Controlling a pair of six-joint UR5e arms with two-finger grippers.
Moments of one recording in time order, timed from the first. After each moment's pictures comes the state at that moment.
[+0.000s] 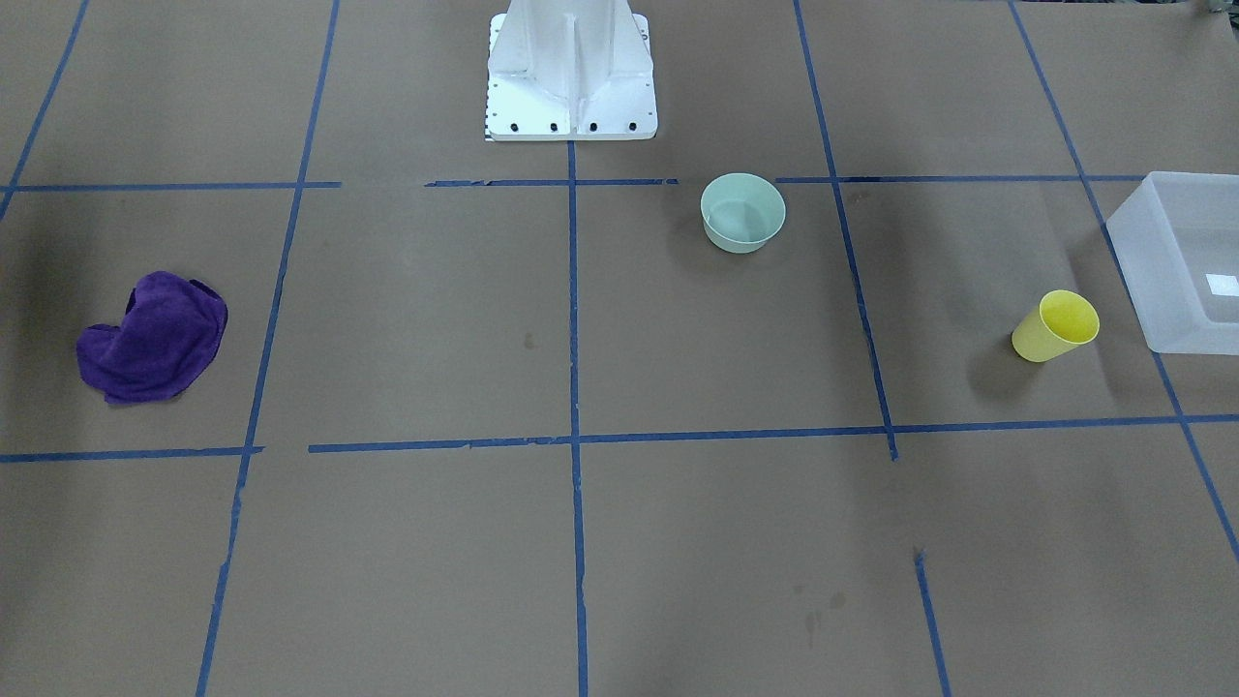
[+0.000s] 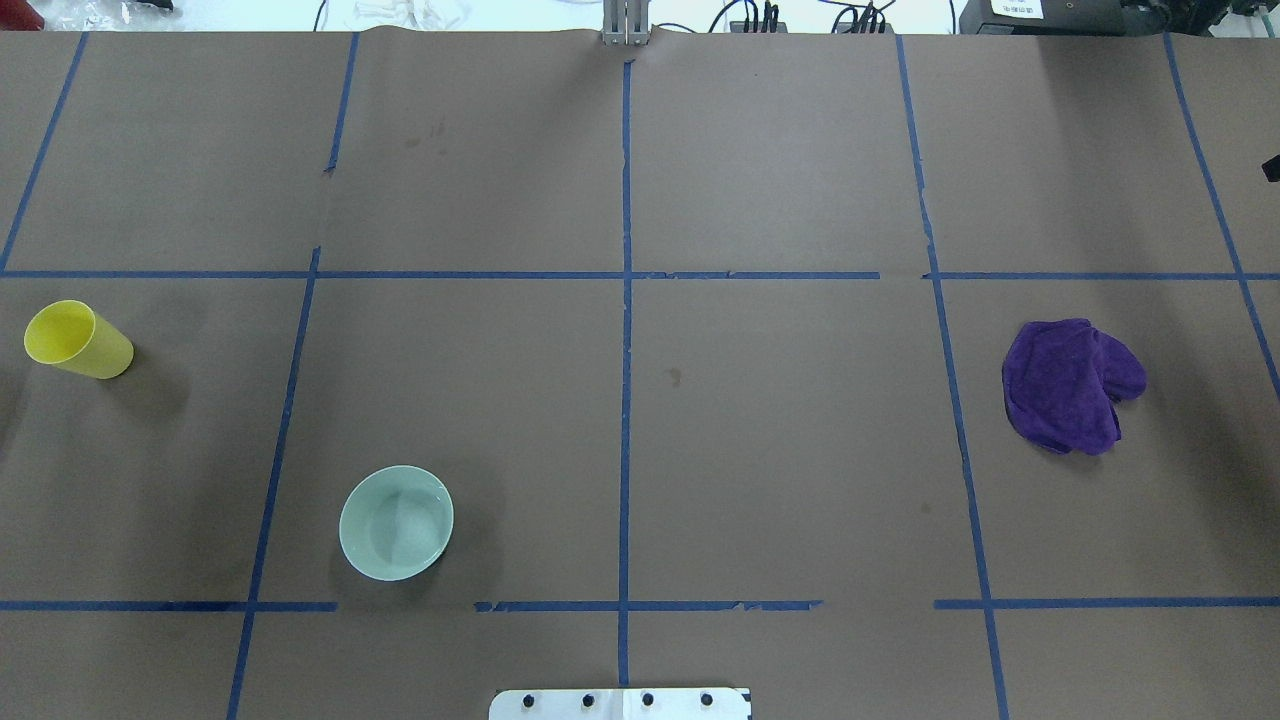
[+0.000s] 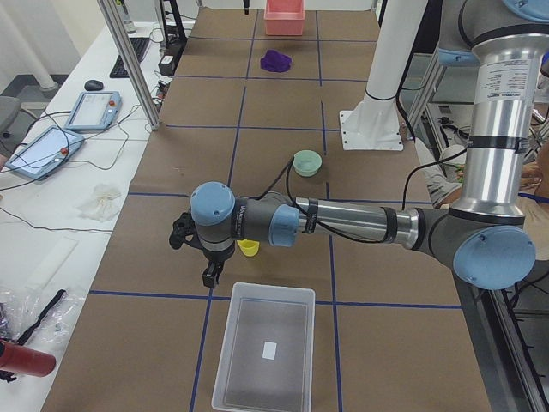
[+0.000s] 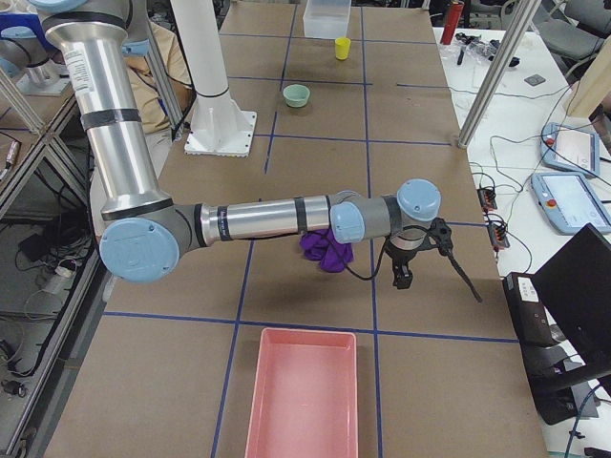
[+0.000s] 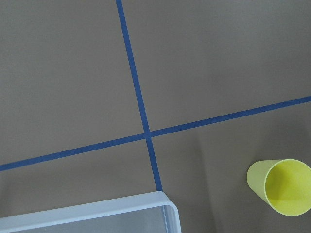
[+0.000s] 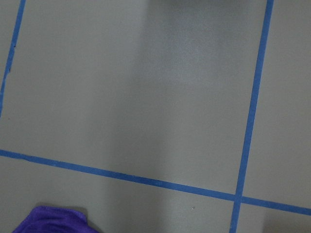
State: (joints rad) left arm -1.59 -1.61 -1.63 -1.62 -2.41 0.13; right arm 1.46 -1.34 1.48 -1.50 2.39 0.07
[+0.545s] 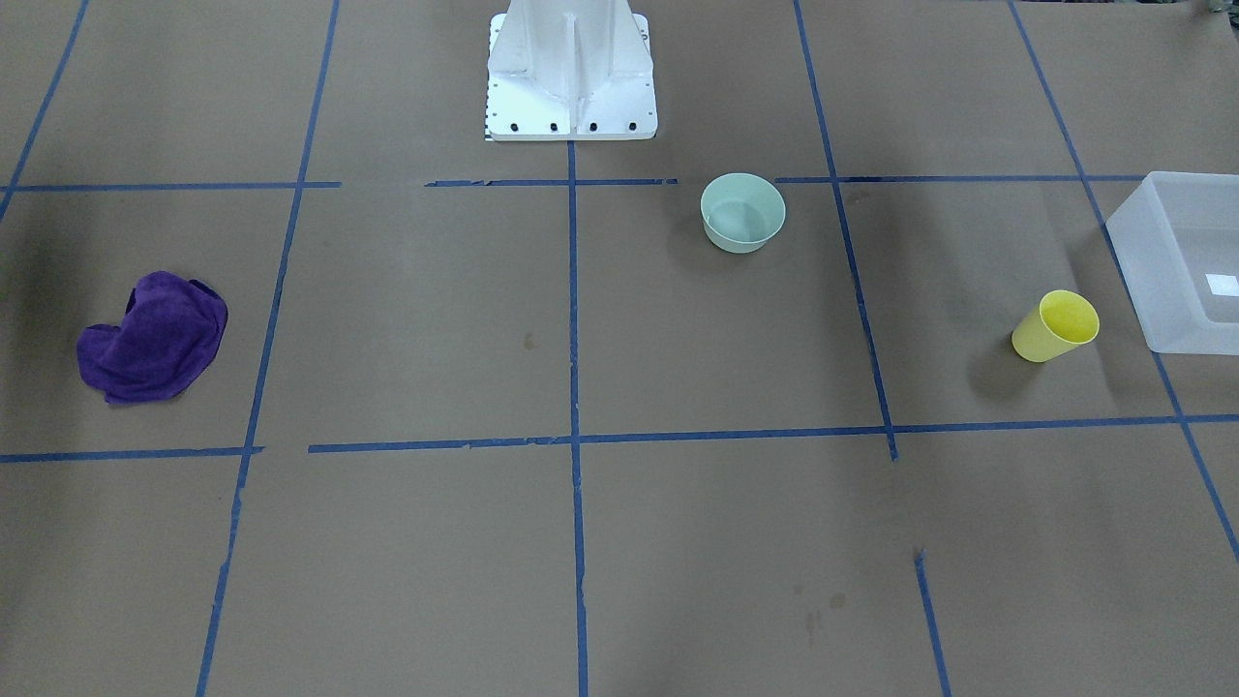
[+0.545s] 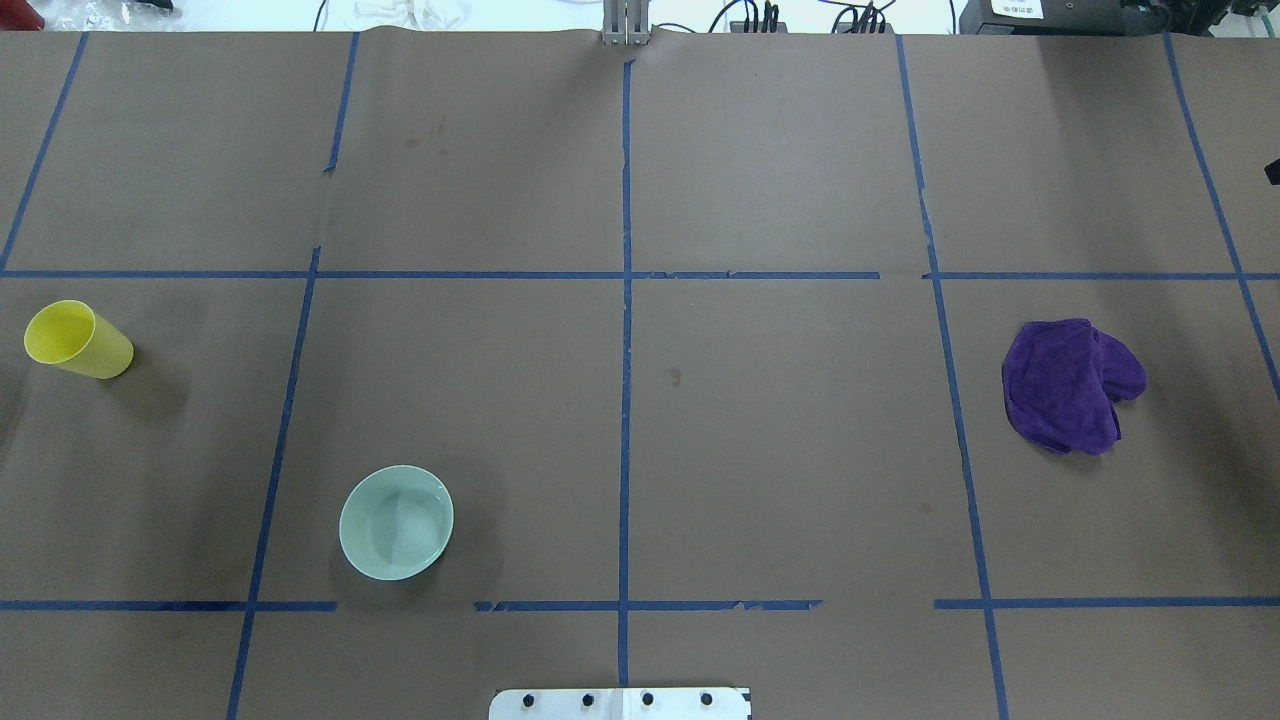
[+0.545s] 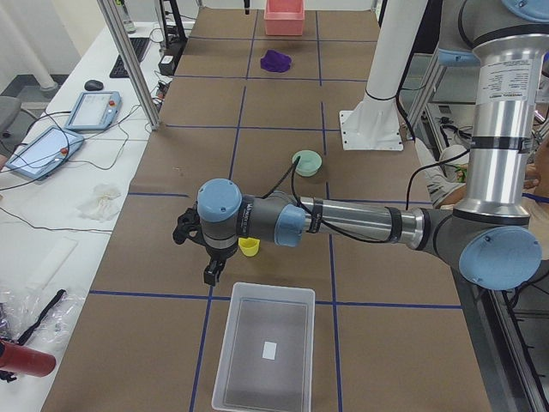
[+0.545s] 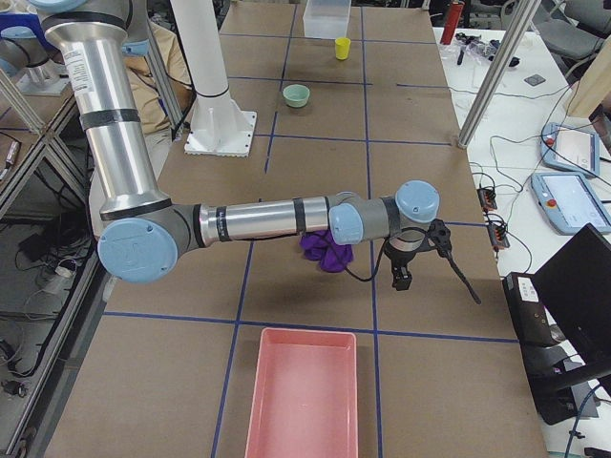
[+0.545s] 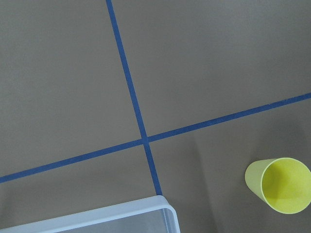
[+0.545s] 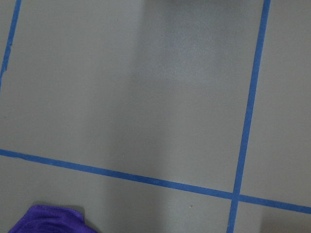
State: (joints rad) left arm -1.59 -1.58 -1.67 -1.67 -2.40 0.15; right arm 1.46 -1.34 1.48 -1.49 2.39 0.07
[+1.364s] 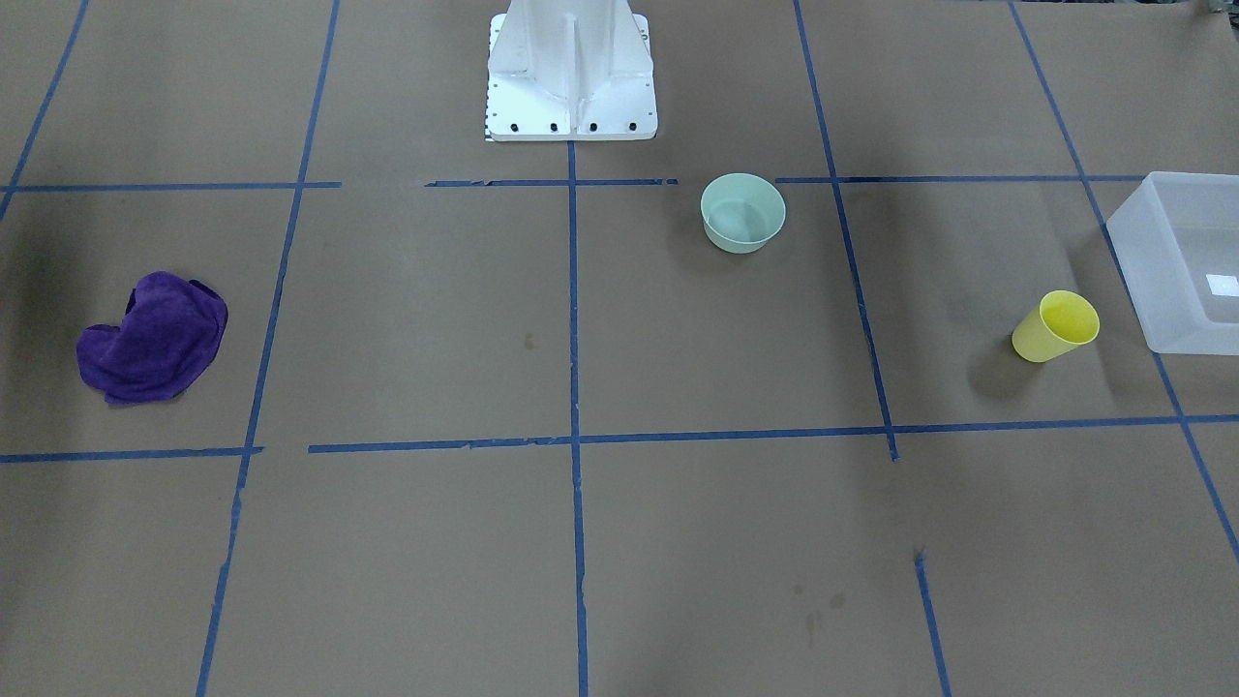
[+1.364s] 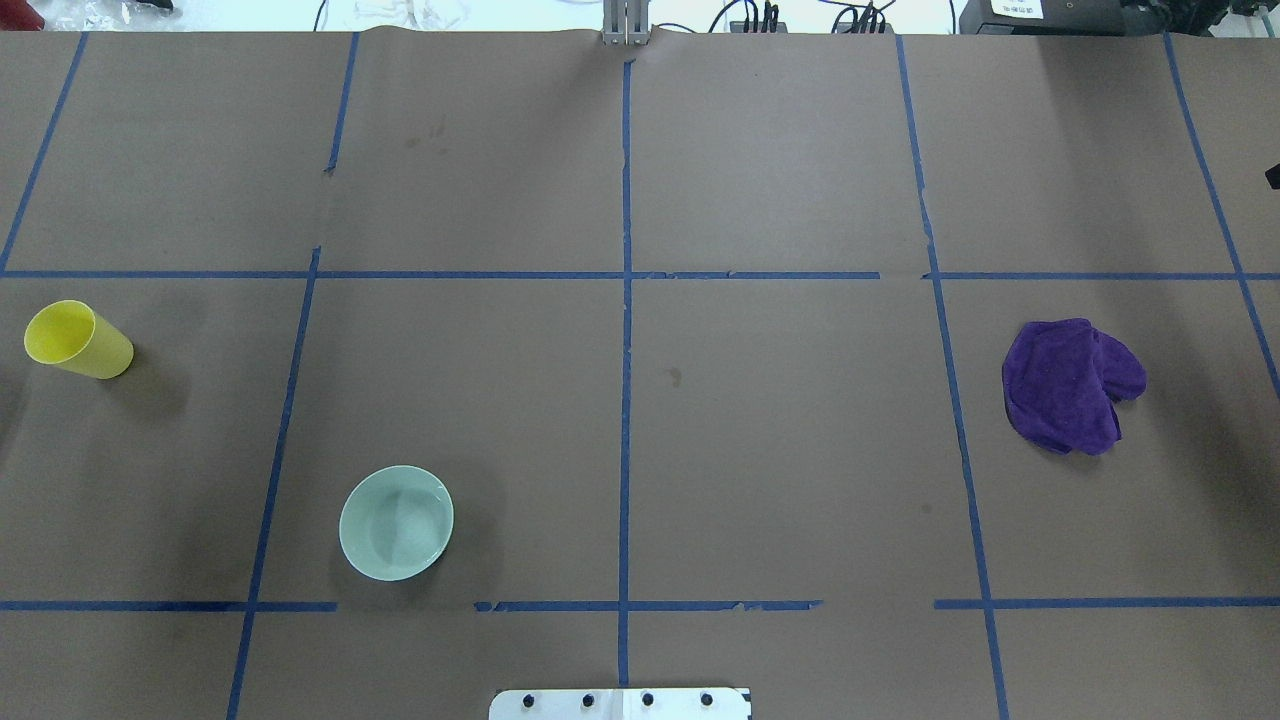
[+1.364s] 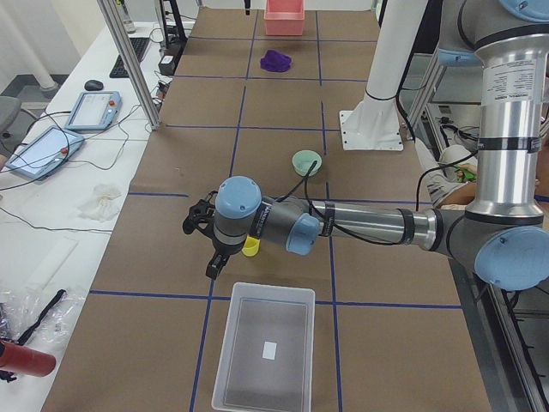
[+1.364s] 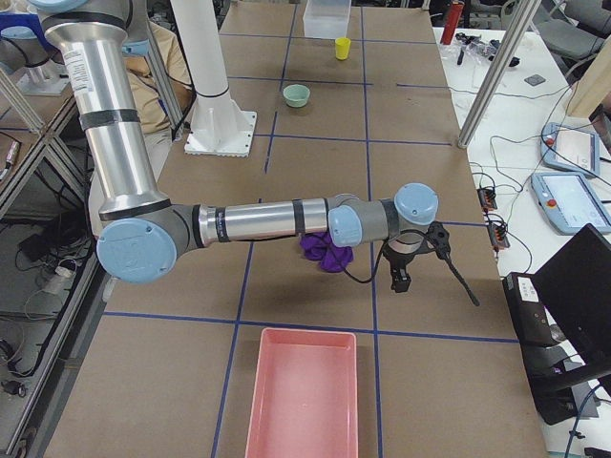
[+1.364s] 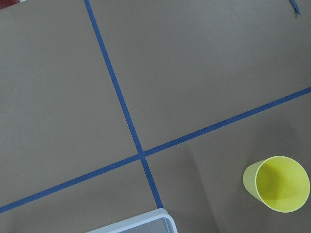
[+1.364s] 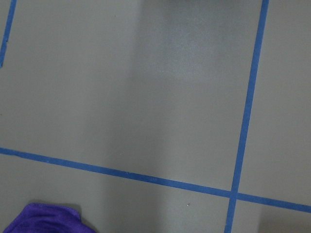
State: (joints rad) left arm -1.53 -1.51 -1.69 -1.92 -2.40 0.03; right arm 1.46 -1.35 1.47 -1.48 2.39 0.07
